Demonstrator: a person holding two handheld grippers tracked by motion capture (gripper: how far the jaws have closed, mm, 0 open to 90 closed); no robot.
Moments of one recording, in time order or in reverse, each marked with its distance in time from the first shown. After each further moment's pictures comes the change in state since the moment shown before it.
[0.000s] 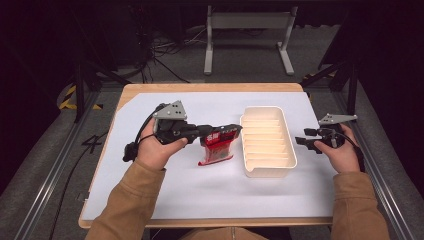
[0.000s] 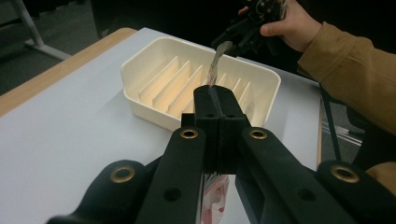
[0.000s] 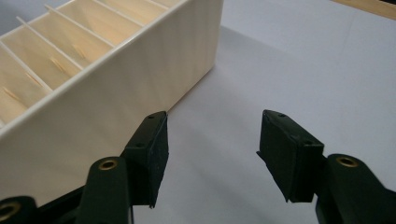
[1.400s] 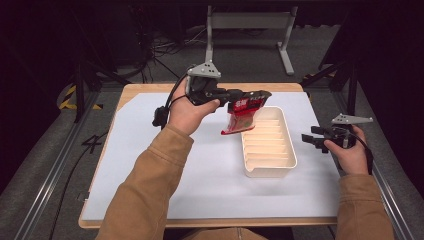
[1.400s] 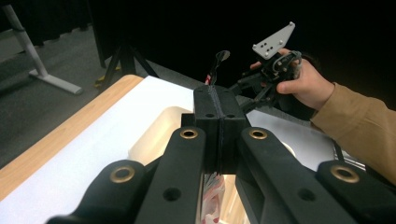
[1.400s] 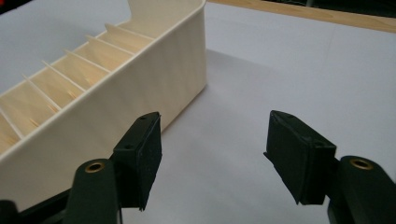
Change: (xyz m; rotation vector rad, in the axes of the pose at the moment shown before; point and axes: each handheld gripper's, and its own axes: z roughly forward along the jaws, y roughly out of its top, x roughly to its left) left arm 0.016 0.089 0.048 -0.059 -0.003 0.018; right arm -0.017 -0.012 -0.016 -0.135 0.053 0.101
